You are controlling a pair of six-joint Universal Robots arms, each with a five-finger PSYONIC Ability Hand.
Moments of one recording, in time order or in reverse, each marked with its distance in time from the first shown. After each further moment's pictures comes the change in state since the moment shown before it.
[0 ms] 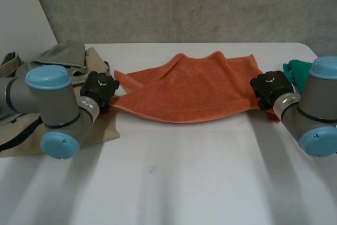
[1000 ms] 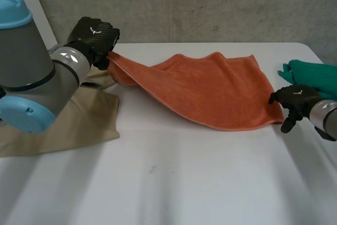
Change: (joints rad) left arm -0.071 0.297 0.147 -0.254 0.010 -0.079; right arm -0.230 -0.066 0.087 0.186 -0.231 -0.074; left_hand 0.413 0.440 0.434 0.448 0.412; right_hand -0.657 -0.714 -0.719 -0.724 -0.697
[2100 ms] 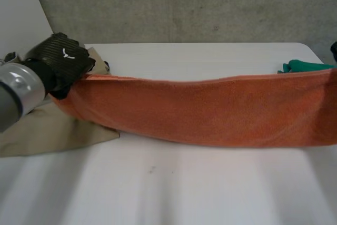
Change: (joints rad) left arm 0.091 0.330 -0.260 -0.279 0.072 0.416; right arm -0.117 -0.445 -0.124 0.392 -0.005 -0.252; left_hand 0.000 0.002 0.001 0.000 0.000; right_hand 0.672 0.715 0.718 0.720 0.708
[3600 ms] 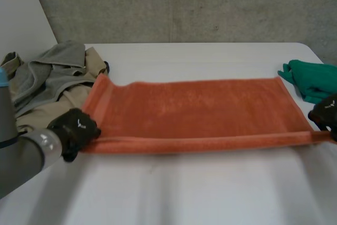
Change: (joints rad) left arm 0.075 -0.088 -0.350 0.048 0.038 0.077; right arm 0.028 0.142 0.262 -0.048 0.163 -0.284; left_hand 0.000 0.001 0.001 0.004 0.000; right_hand 0.000 0.000 0.001 0.002 0.005
